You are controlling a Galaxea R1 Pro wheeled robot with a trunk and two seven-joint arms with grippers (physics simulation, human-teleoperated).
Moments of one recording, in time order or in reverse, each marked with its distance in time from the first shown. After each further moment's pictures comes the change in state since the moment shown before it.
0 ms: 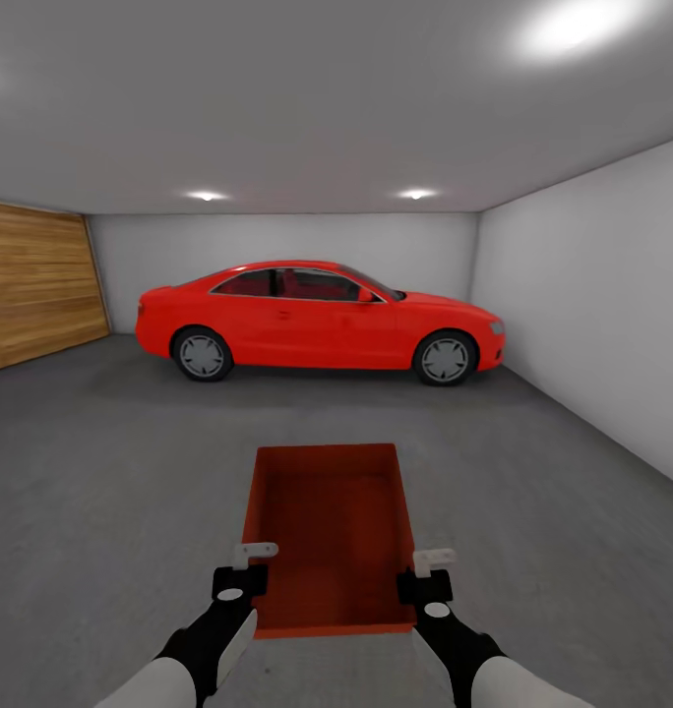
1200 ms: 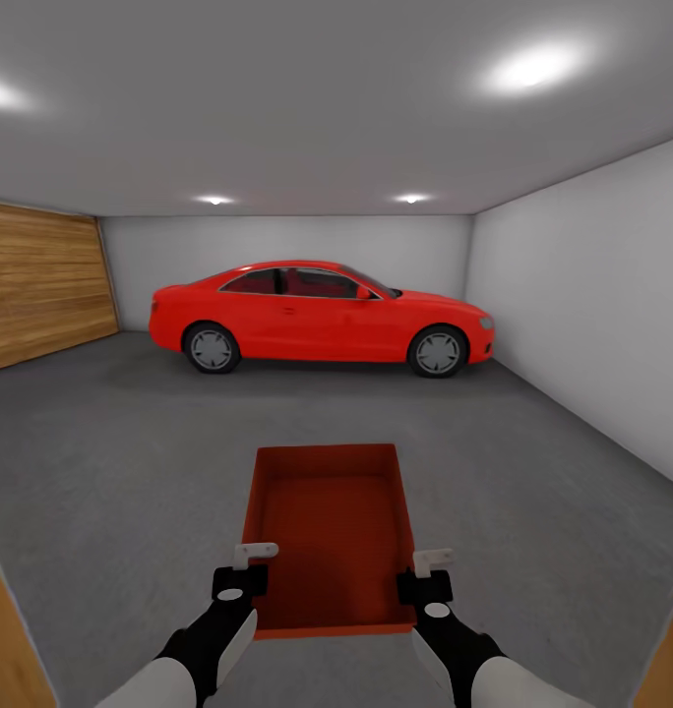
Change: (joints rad) left arm 0.000 0.000 -0.001 0.000 0.000 0.002 0.001; right arm 0.000 0.000 -0.001 0.002 0.000 0.000 0.001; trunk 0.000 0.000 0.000
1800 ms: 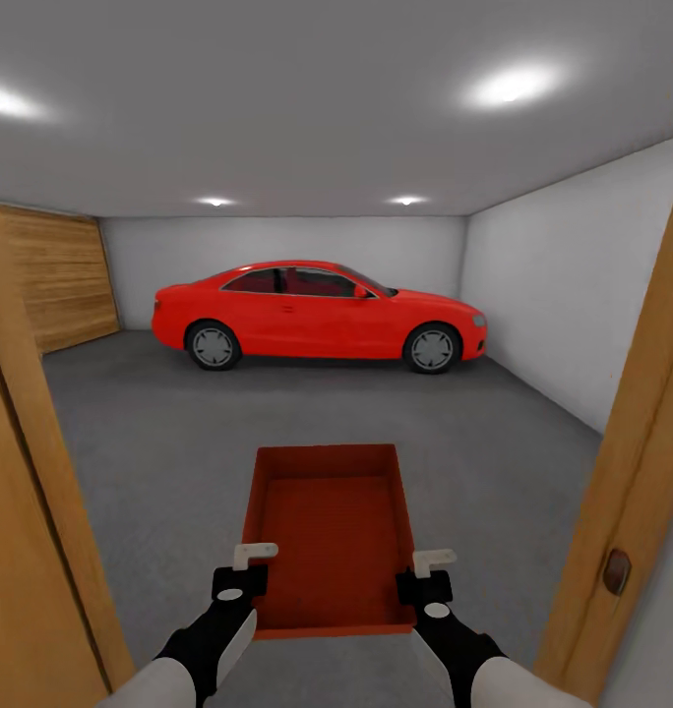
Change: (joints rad) left arm 0.000 0.001 0.000 0.000 0.000 0.000 0.000; right arm 0.000 0.001 0.000 0.001 0.000 0.000 -0.001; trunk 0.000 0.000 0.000
